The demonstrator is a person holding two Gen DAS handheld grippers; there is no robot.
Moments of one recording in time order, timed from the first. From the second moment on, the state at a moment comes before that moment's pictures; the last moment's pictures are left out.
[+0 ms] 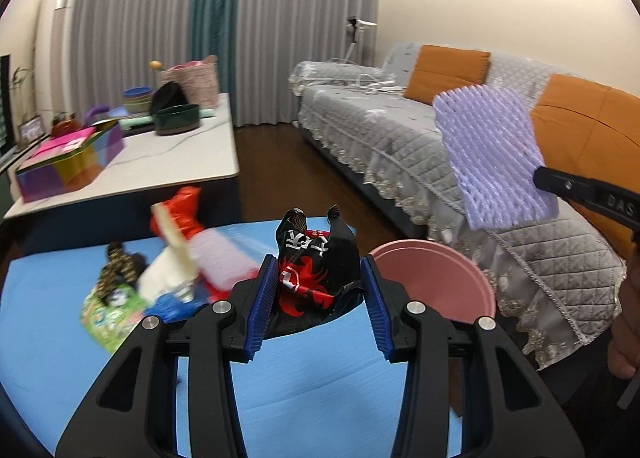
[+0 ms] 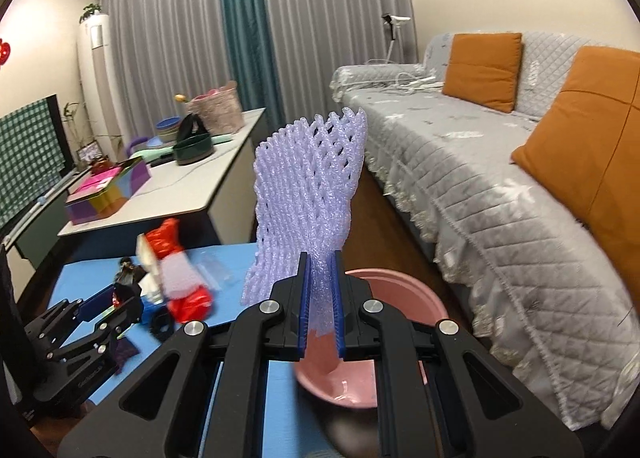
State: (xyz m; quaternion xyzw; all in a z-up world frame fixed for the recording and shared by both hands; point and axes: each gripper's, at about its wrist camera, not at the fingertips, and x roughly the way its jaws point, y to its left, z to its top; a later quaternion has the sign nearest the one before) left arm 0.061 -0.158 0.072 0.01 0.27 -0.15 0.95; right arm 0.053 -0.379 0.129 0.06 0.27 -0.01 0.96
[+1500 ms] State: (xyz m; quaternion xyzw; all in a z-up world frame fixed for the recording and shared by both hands) left arm 0.171 -0.270 -0.013 0.03 0.35 -0.24 0.91; right arm 0.127 -0.449 0.053 0.07 0.33 -0.10 0.93
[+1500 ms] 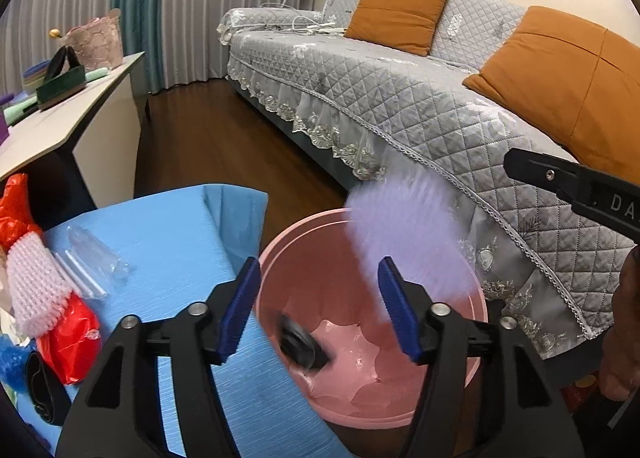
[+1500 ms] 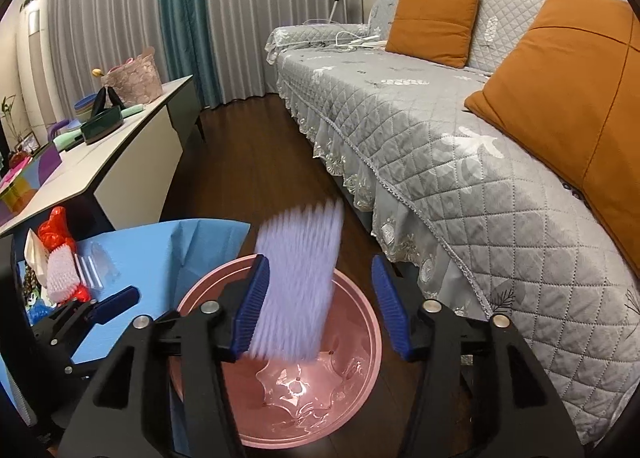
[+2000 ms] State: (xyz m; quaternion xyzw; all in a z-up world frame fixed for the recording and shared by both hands) left arm 0.141 -0.216 0.021 0.01 0.33 -0.20 0.92; right arm 0.119 -0.431 0.069 0.07 0.30 -0.09 0.95
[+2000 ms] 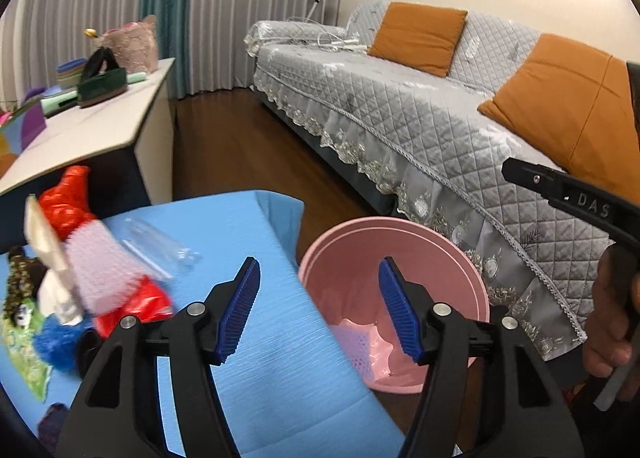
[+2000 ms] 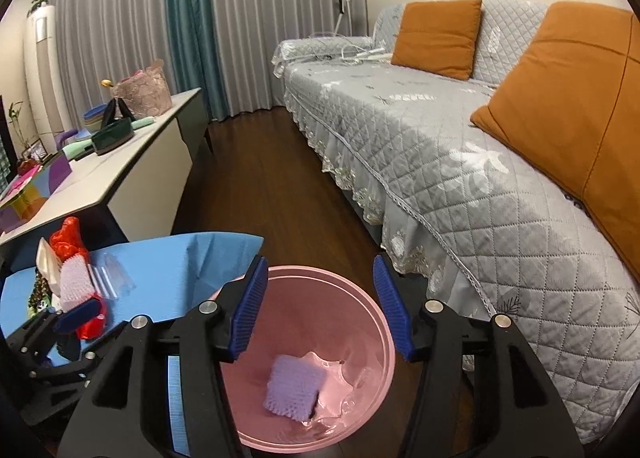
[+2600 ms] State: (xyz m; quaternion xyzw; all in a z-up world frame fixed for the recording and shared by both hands) left arm 0.088 -0.095 0.051 -0.02 0.30 -0.13 0.94; right arm 0.086 -0.367 0.085 0.03 0.28 -0.04 0.96
